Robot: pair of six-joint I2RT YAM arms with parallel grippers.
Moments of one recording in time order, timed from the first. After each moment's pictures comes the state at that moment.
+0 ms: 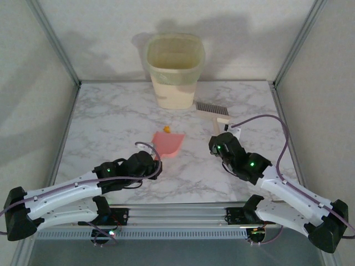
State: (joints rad) left arm -1.01 0.94 0.68 -0.54 -0.23 -0.81; right arm 0.83 0.92 0.77 -0.55 0.46 0.83
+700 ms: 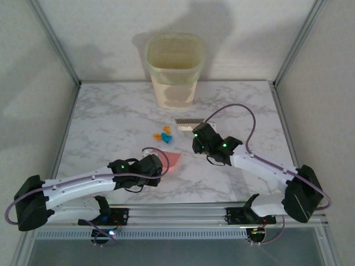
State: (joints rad) left arm -1.02 1.14 0.70 -0.69 -0.20 -0.85; right arm 0.82 1.35 0.96 -0.54 0.25 0.74
